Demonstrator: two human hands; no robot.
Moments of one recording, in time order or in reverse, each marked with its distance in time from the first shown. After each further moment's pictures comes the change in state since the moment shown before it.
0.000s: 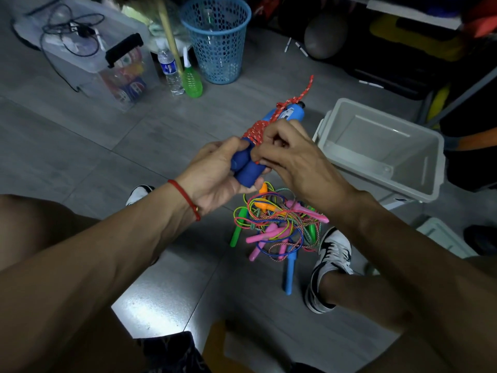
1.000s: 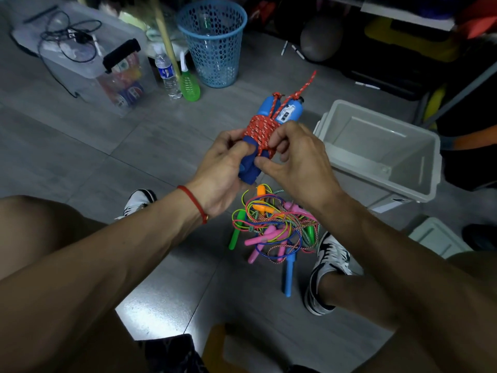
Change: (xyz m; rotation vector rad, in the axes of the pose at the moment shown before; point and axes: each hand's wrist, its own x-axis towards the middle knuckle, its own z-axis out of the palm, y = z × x) left_hand 0.000 -0.007 0.019 0.076 0.065 0.195; right_hand 0.004 -0.009 0.003 0.170 0.154 0.578
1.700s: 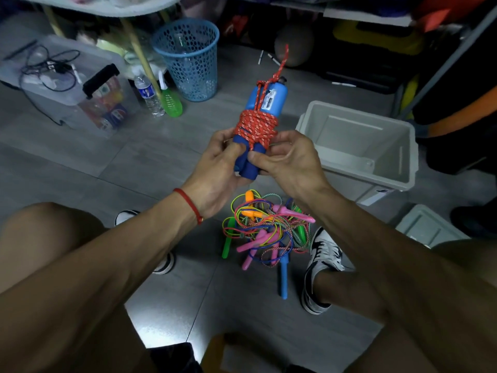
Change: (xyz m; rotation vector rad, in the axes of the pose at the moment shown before) left_hand 0.005 -0.007 0.032 0.073 -0.098 0.044; right_hand -0.002 0.026 -0.017 0.564 0.075 0.413
